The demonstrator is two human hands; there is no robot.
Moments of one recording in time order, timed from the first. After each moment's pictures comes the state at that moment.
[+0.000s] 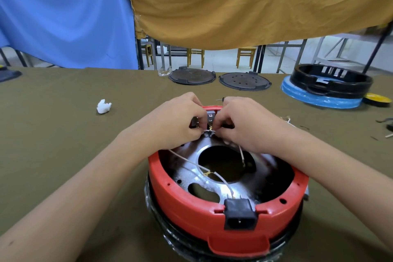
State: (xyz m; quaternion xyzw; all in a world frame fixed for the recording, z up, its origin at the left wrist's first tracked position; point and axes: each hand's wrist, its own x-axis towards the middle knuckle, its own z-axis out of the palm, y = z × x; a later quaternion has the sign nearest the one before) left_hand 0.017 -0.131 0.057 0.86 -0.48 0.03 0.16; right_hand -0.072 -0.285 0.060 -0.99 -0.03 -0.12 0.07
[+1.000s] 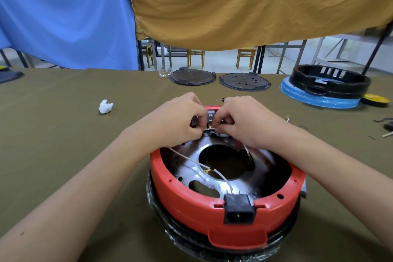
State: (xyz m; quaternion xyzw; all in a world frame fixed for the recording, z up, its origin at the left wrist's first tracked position) left_hand 0.018 -0.130 0.059 0.86 -0.49 0.02 0.16; right_hand -0.065 -0.292 0.056 -0.99 -0.02 -0.13 0.10
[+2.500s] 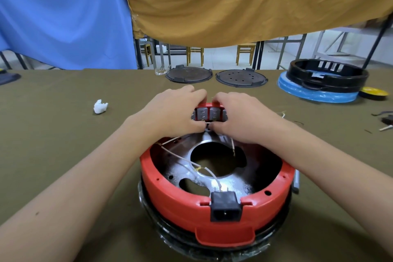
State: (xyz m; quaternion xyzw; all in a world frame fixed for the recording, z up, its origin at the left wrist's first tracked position) left_hand 0.033 -0.152 0.057 0.87 -0.47 0.11 0.03; right_hand -0.065 -0.294 0.055 -0.99 0.06 -0.13 0.07
